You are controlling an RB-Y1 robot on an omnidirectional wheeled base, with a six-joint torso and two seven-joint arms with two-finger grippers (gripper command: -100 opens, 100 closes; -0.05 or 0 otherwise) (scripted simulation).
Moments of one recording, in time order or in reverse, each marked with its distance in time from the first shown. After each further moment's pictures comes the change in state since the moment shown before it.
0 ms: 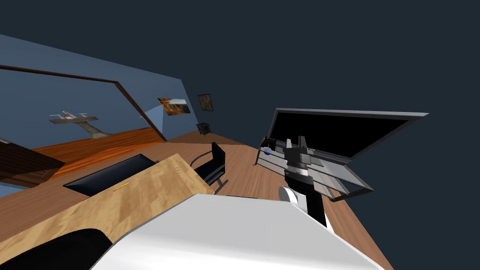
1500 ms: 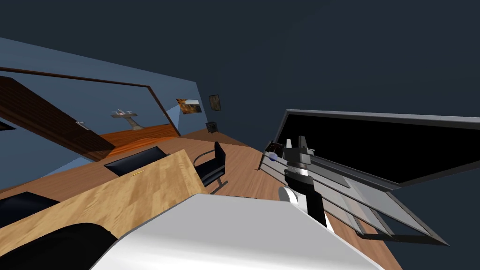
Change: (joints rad) left arm -0.224 0.124 -0.146 0.363 -0.173 -0.334 0.192; right arm 0.000 0.000 0.000 0.000 0.000 0.000 0.000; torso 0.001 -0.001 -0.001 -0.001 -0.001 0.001
